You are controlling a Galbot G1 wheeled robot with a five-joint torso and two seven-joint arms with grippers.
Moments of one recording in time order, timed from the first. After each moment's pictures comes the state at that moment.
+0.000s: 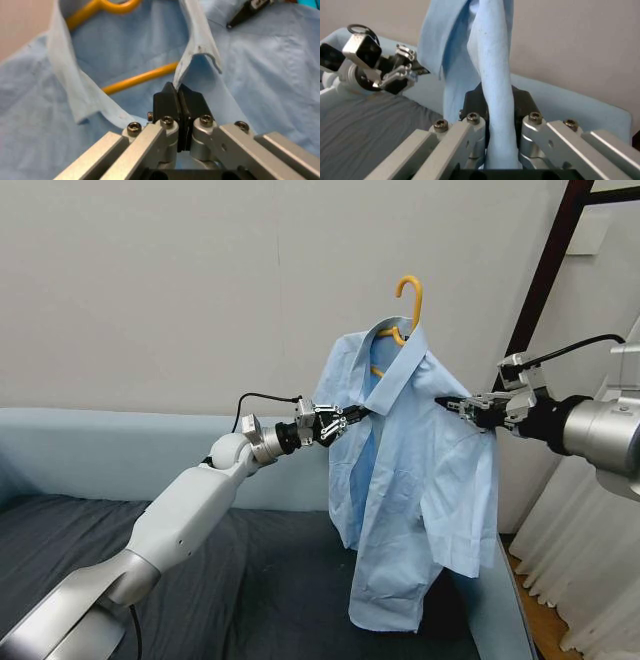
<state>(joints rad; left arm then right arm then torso) 0.14 -1.16 0.18 -1.13 -0.86 -0.41 0.99 -0.25 0.27 0.09 2.24 1.78 -0.65 0.43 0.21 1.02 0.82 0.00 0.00</state>
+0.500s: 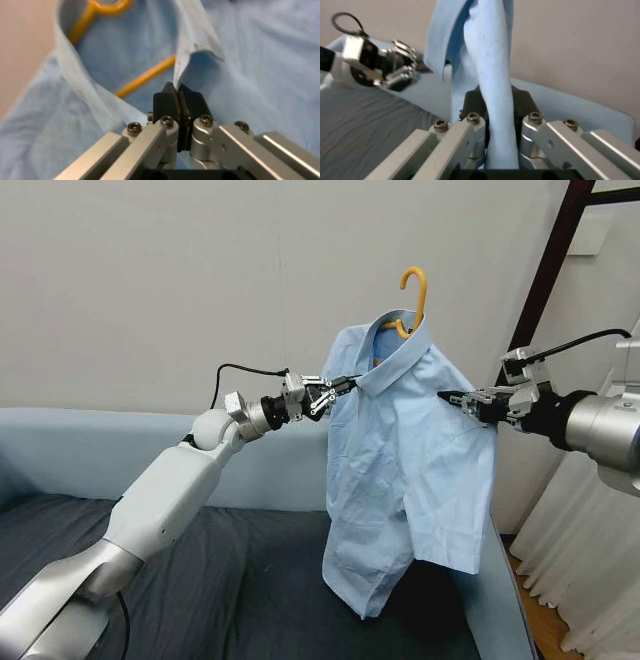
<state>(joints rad) 0.12 -1.13 0.14 -1.21 -0.59 -0.44 0.90 -0.23 0.27 0.09 2.23 1.80 -0.64 0.43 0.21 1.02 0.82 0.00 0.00</state>
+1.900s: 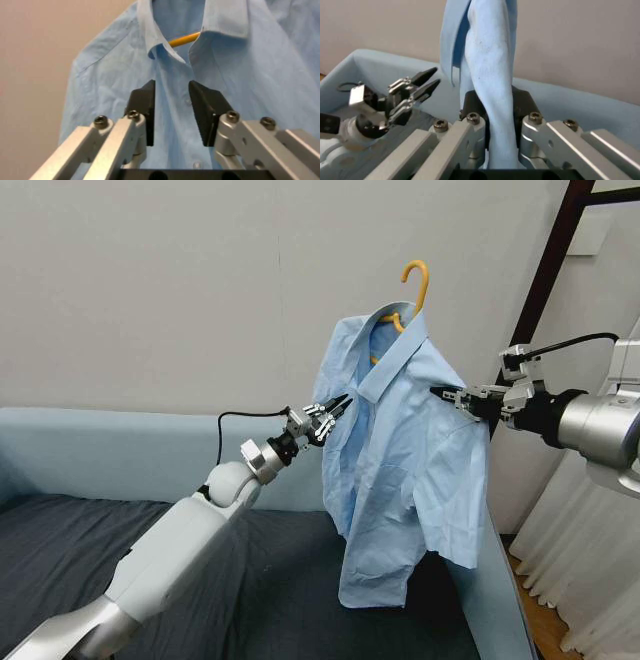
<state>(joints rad) 0.45 -1.06 0.12 -1.45 -0.60 -0.48 0.36 -0.27 0.29 0.09 2.20 1.83 -0.58 0.42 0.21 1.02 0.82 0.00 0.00</state>
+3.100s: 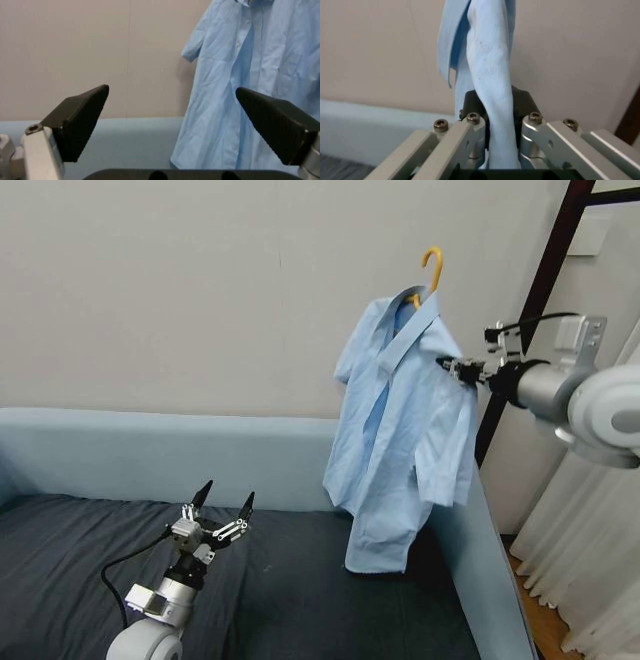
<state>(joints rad) 1.29 -1.10 -0.42 -1.87 -0.49 -0.41 0.12 0.16 0.53 -0.24 1.92 1.69 -0.56 0.68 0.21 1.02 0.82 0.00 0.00</state>
